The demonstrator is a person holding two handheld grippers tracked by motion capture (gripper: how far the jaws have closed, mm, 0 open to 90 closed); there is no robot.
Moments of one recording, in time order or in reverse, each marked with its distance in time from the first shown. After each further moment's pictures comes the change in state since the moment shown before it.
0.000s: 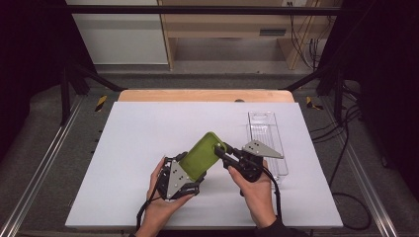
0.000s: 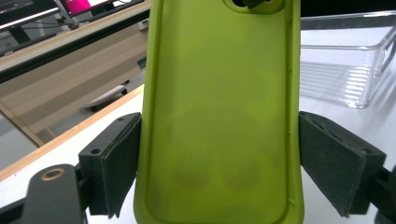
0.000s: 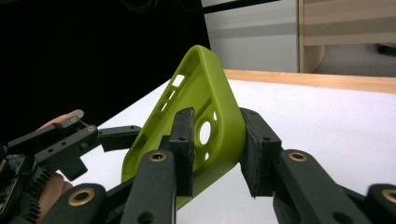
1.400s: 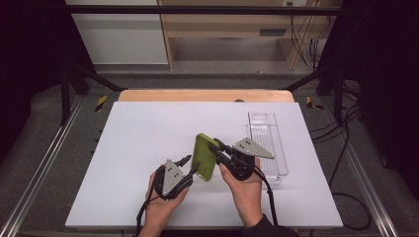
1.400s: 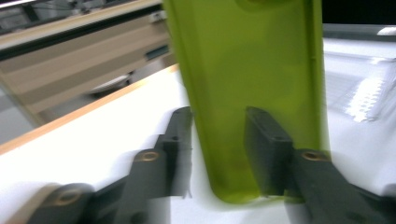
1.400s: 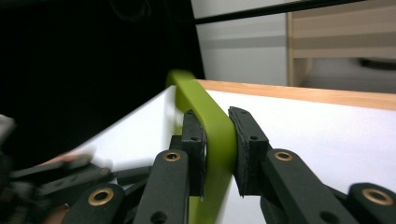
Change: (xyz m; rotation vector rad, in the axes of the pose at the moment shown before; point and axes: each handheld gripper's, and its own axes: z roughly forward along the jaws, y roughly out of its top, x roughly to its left) left arm 0.008 -0.006 -0.002 -0.024 0.020 -0.138; right arm 0.022 0.009 0.011 -0.033 -0.056 -0.036
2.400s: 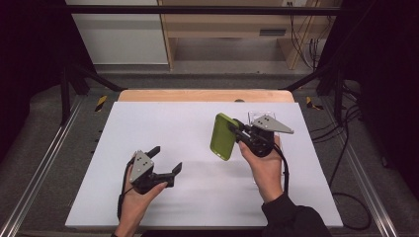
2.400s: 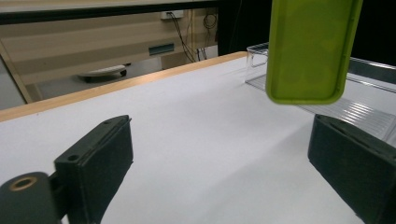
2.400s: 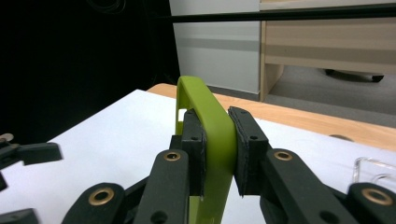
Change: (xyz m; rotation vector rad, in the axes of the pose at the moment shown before) left arm 0.064 -0.015 -0.033 -0.014 -0.005 -0.168; right arm -0.056 0.048 -0.005 0.023 -0.073 -0.069
